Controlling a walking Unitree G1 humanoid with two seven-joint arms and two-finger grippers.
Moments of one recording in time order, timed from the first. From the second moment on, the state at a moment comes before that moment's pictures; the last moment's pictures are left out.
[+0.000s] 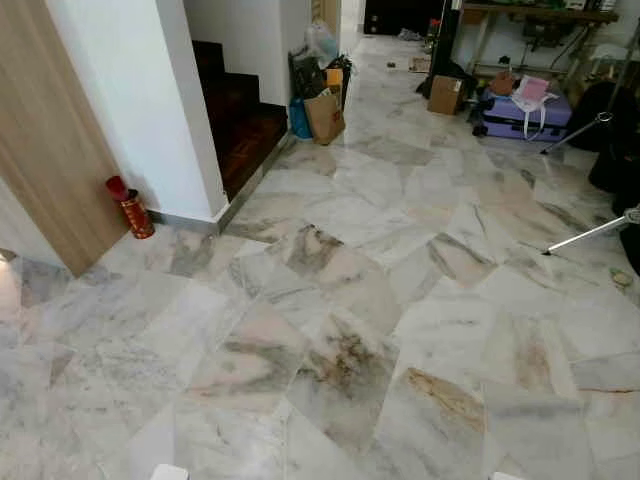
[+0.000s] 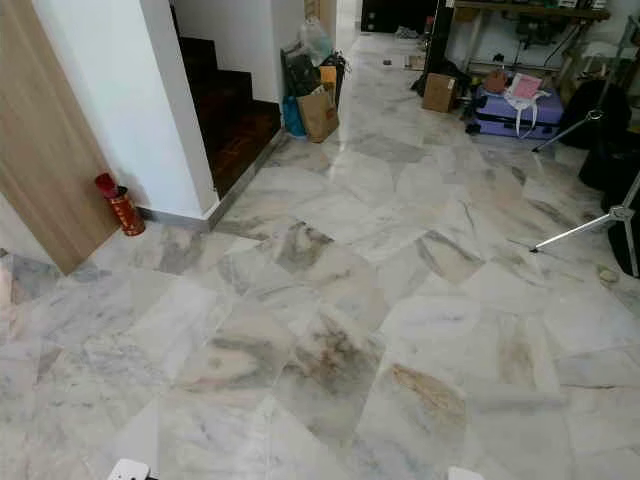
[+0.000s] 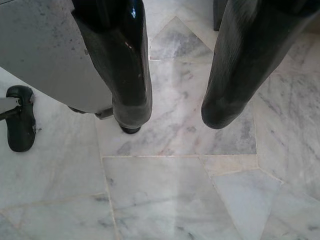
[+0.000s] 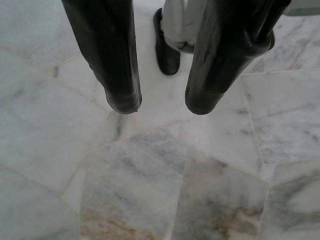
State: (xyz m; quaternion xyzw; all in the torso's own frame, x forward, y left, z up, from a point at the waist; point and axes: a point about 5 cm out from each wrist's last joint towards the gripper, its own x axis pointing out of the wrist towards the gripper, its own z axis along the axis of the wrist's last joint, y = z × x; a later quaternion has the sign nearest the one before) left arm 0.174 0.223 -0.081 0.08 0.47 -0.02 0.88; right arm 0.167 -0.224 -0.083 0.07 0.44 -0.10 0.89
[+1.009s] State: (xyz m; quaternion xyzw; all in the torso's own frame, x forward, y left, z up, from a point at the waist) left arm 0.177 0.203 -0.083 0.07 0.46 -0.03 0.88; right arm 0.172 -0.219 -0.082 0.07 0.43 -0.10 0.89
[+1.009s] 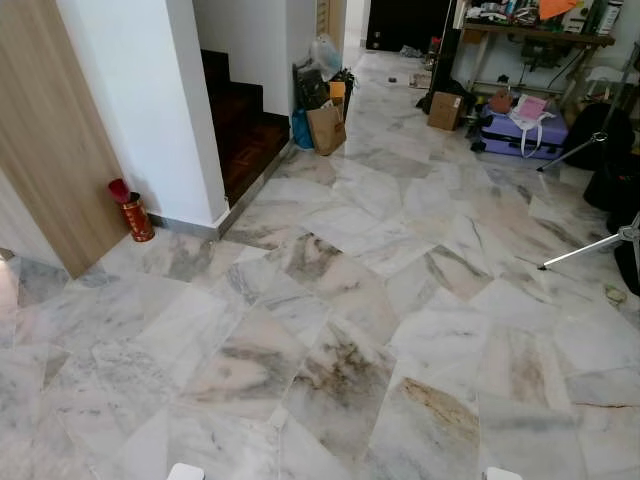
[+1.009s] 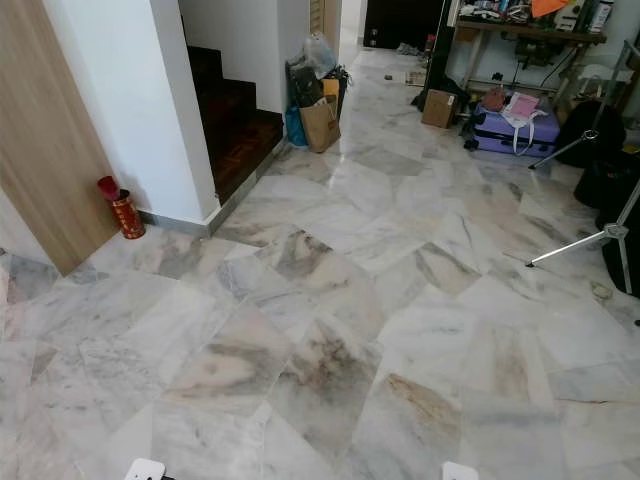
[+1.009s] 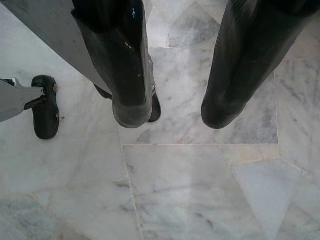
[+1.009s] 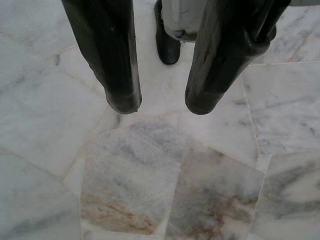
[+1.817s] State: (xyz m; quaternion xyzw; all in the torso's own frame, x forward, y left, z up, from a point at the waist) left arm 0.165 0.231 -0.084 0.06 0.47 0.08 0.88; right arm 0.165 -0.209 -0.086 -0.12 0.44 0.00 0.89
